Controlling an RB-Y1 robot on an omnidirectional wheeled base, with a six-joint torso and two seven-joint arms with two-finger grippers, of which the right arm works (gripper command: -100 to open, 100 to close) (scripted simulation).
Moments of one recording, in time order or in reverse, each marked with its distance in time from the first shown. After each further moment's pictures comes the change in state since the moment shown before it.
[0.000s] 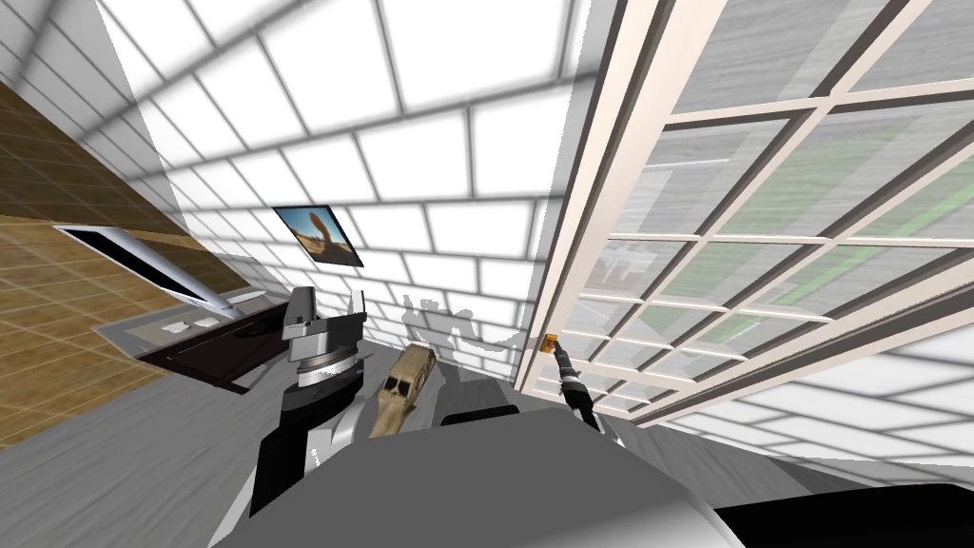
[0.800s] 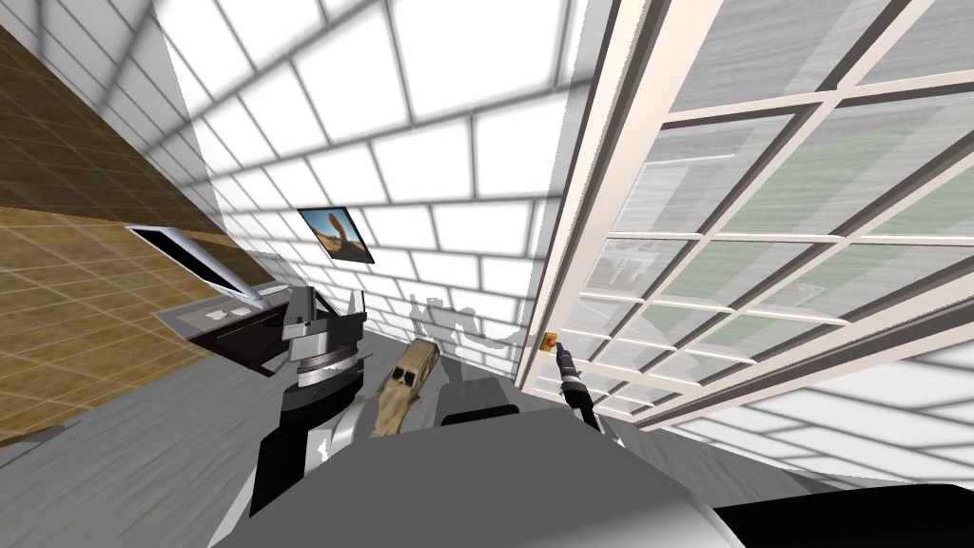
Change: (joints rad) arm -0.004 -0.015 0.039 0.018 -0.090 0.003 -0.192
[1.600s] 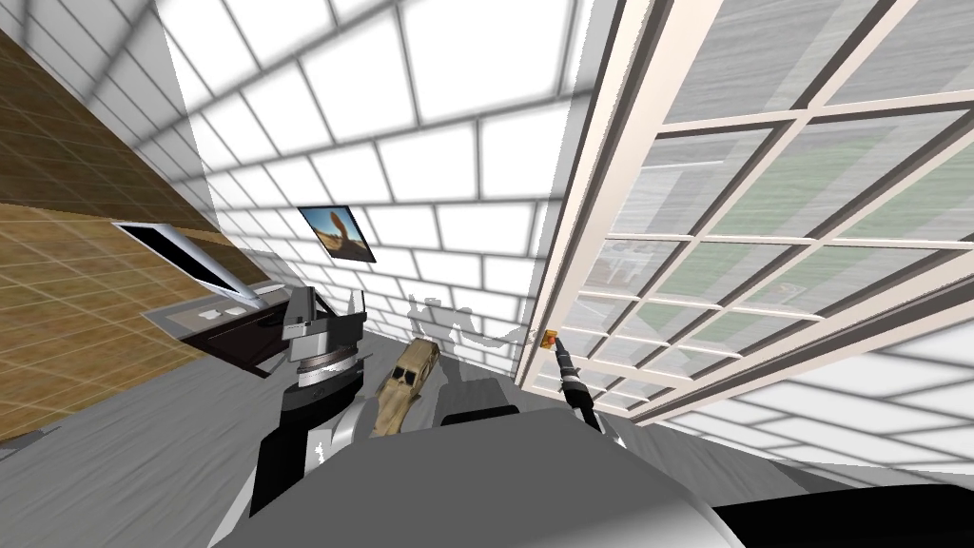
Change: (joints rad) arm -0.006 -0.010 0.006 0.012 0.011 -0.007 0.133
